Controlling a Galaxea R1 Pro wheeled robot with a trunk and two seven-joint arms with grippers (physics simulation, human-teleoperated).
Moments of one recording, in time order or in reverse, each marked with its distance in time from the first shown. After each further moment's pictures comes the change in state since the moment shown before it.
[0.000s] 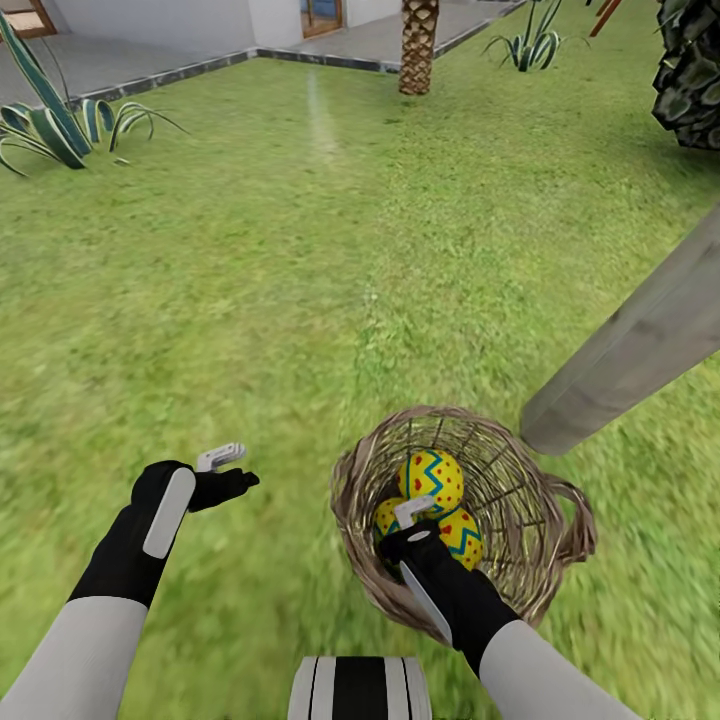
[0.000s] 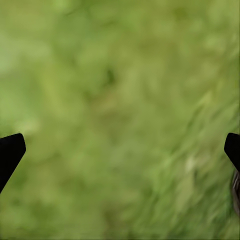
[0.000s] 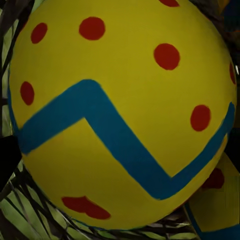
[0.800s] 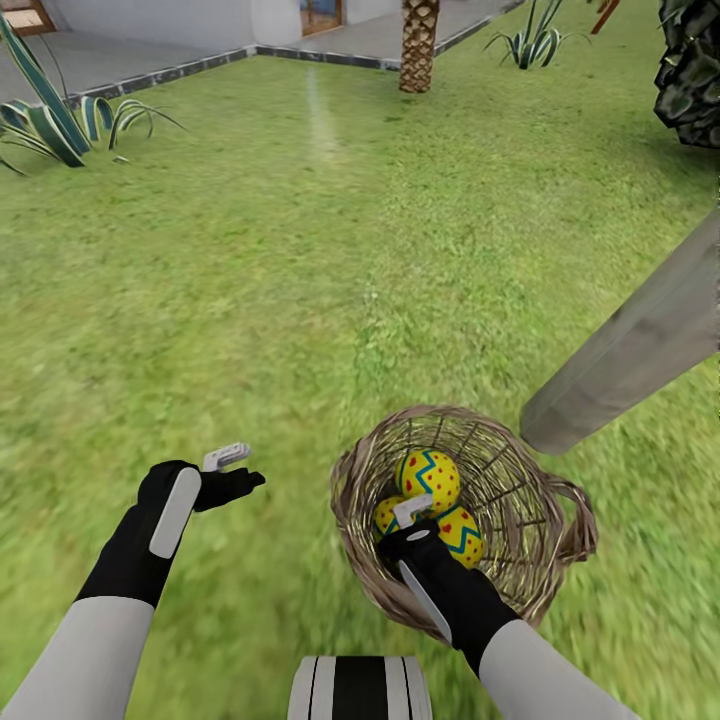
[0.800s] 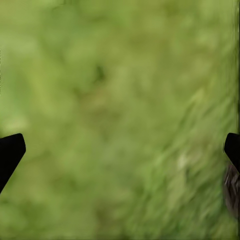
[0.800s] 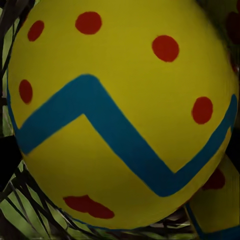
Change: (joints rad) left arm 0.000 -0.022 0.000 -0.003 -0.001 0.000 0.001; right arm 0.000 0.000 0.001 -0.005 0.002 0.004 0.000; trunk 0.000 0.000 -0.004
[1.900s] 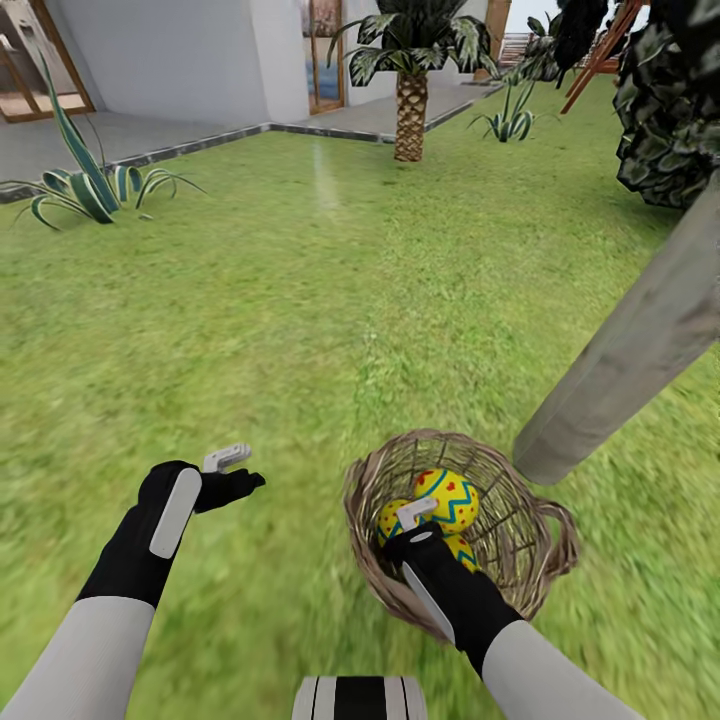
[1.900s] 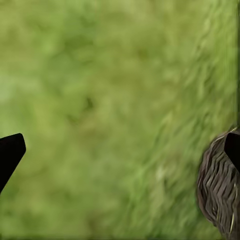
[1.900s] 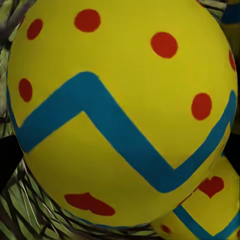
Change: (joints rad) left arm 0.000 -0.001 0.001 0.005 0.000 0.003 0.003; right arm 0.000 -0.010 0.001 0.011 -0.004 0.010 0.000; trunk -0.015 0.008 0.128
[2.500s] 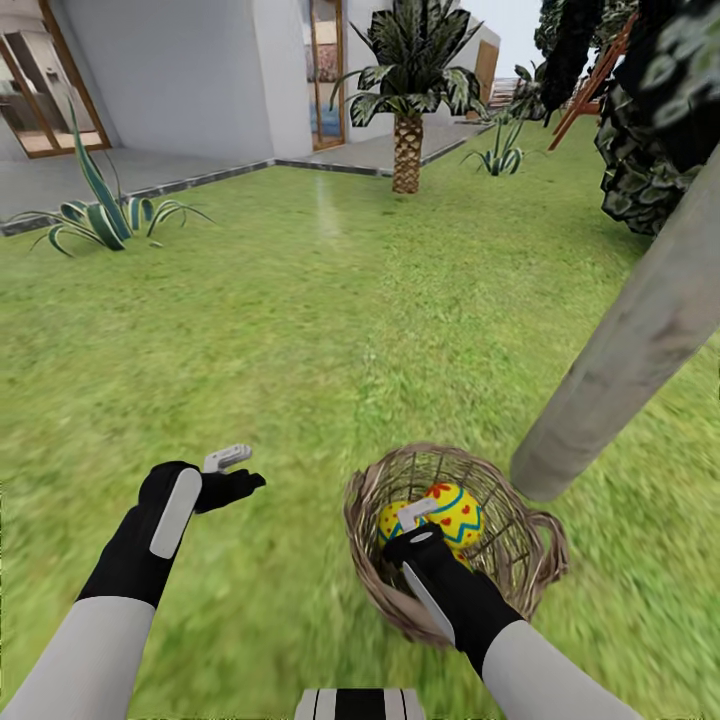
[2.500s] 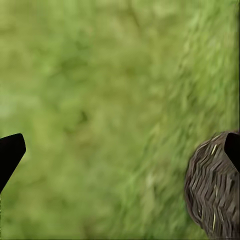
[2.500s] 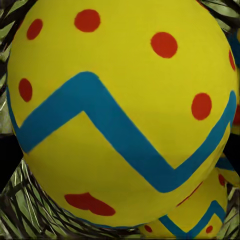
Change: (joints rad) left arm 0.000 -0.001 0.000 0.002 0.001 0.001 0.000; right arm 0.000 0.000 0.000 0.003 -0.005 0.004 0.000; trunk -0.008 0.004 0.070
